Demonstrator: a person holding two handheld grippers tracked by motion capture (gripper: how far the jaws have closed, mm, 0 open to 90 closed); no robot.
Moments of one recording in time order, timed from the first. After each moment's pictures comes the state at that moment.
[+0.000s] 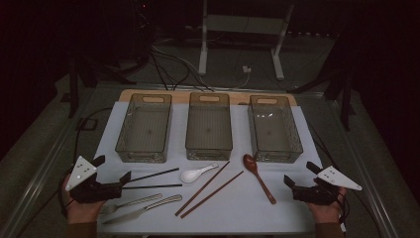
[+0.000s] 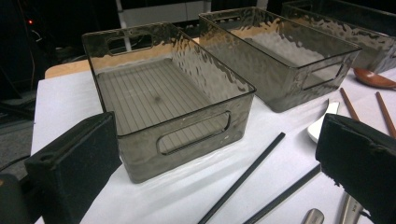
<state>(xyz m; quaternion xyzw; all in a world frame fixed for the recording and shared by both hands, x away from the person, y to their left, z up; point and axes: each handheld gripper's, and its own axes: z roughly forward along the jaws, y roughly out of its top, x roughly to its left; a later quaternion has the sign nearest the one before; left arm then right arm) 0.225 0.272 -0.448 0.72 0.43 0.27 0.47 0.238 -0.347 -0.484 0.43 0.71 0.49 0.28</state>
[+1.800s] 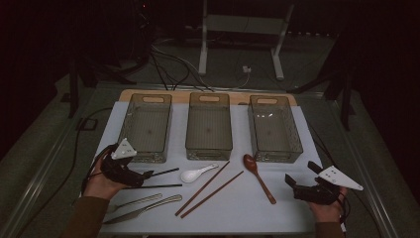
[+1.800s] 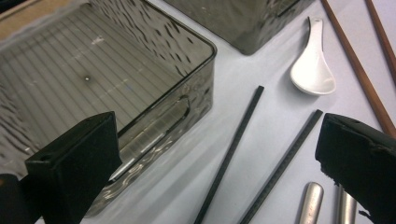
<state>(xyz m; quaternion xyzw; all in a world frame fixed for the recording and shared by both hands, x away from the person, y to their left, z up) 0.291 0.223 -0.451 0.86 0.34 0.17 0.34 0.239 -0.350 -0.484 0.44 0.70 0.49 0.28</state>
